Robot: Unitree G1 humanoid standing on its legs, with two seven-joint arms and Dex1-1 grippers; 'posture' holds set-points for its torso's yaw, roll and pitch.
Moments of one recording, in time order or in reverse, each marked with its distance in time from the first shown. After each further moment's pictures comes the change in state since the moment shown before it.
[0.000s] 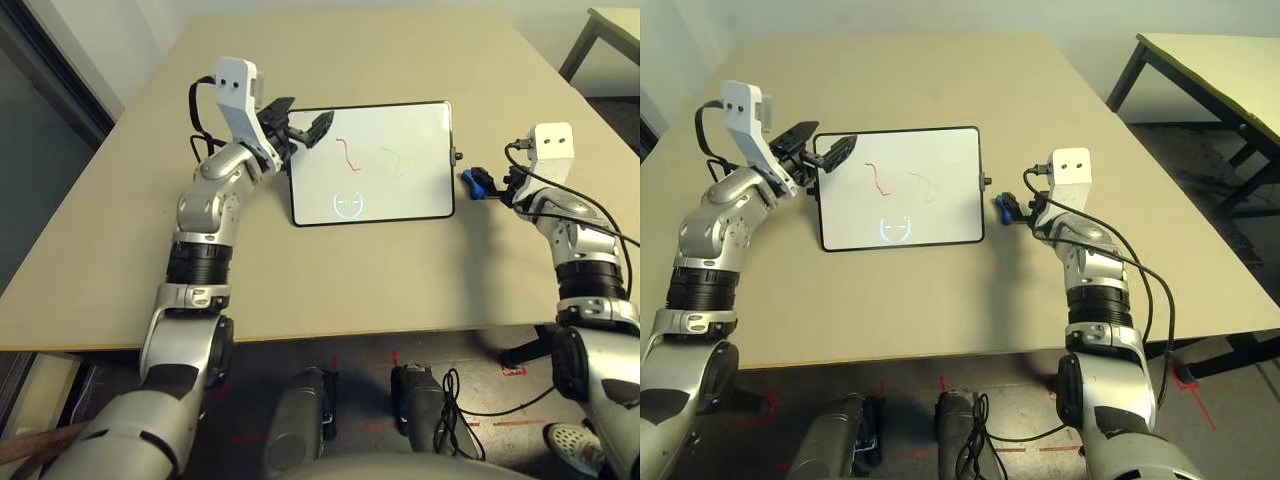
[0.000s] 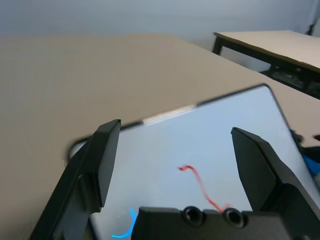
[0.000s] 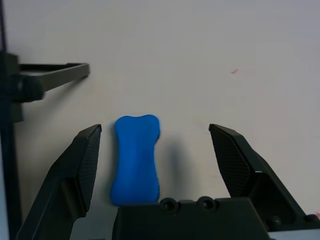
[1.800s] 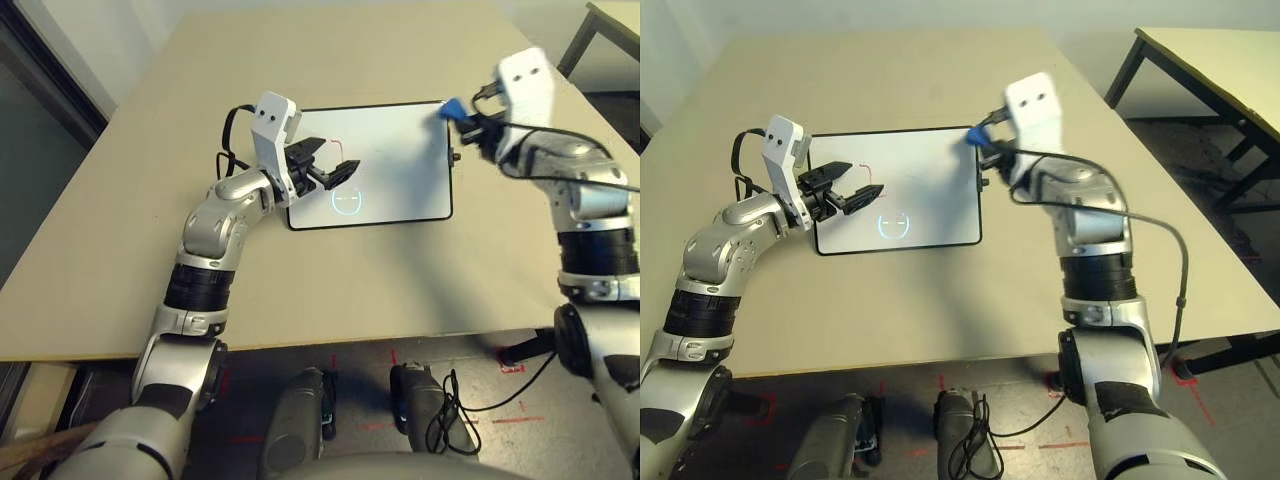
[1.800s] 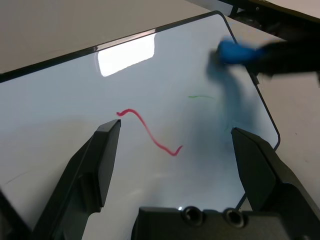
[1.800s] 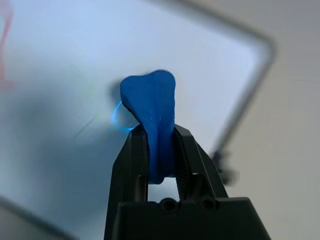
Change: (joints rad) left arm 0.089 0.077 -0.075 -0.160 0.002 0.156 -0.114; right arm -0.092 -0.032 0.304 -0.421 -0.025 0.365 0.172
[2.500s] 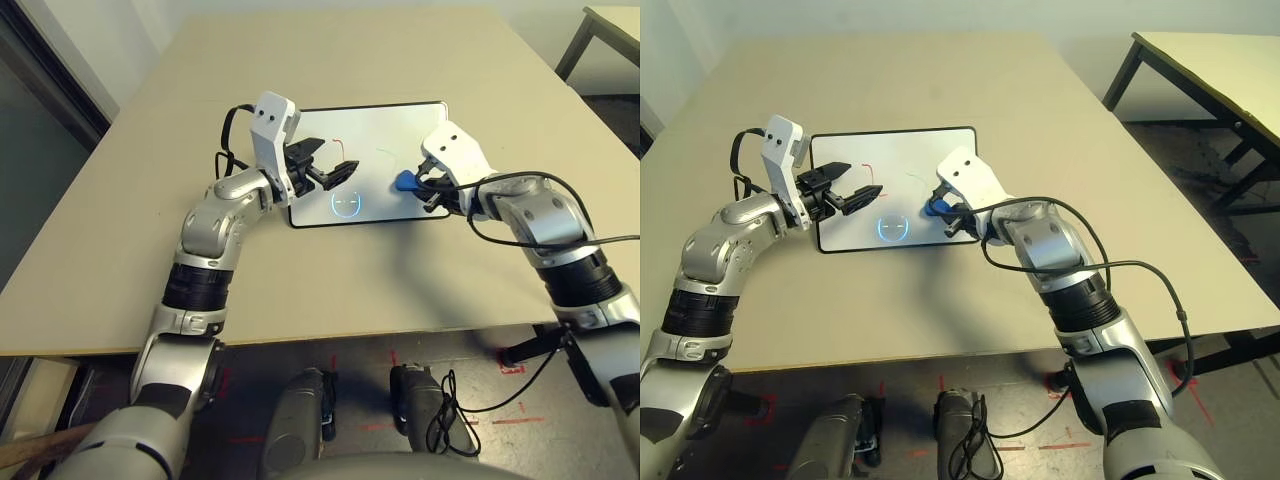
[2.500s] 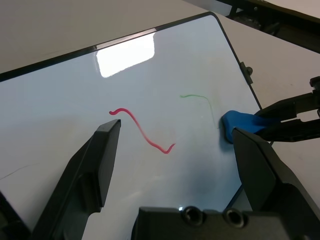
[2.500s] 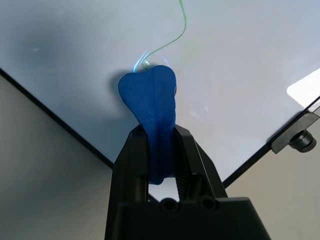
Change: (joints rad) left arm -0.001 -0.007 0.000 0.000 0.000 0.008 0.004; right arm 0.010 -0.037 0.181 -0.044 -0.097 0.049 0.120
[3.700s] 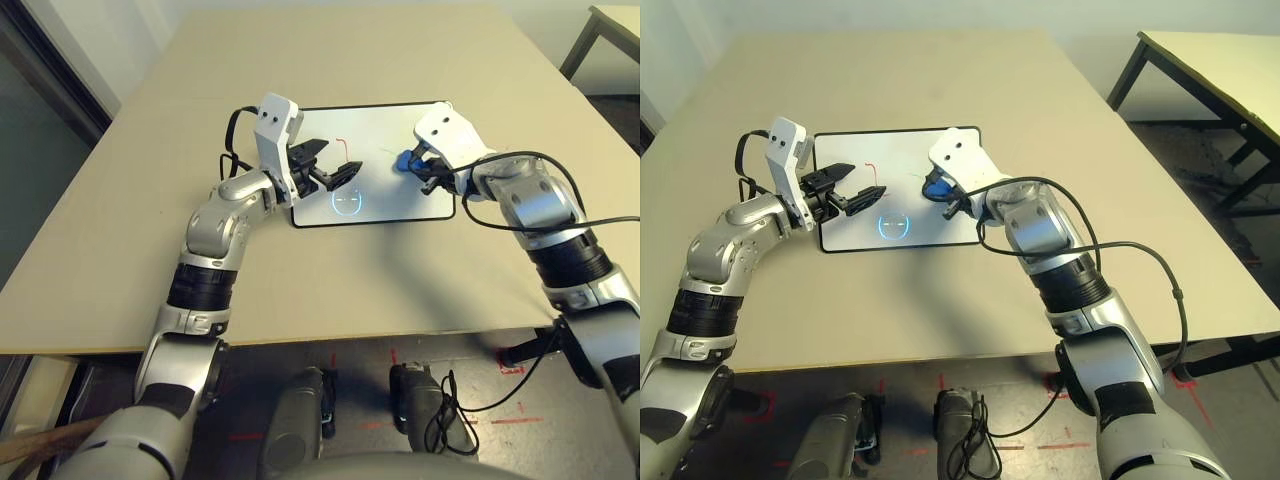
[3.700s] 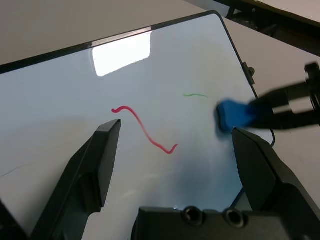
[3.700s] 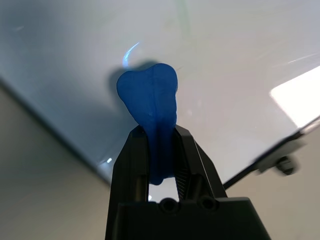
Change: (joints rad) left arm -0.001 -0.013 -0.001 0.016 0.000 -0.014 -0.010; right arm -0.012 -0.023 0.079 -0.063 -0.096 0.071 0.071
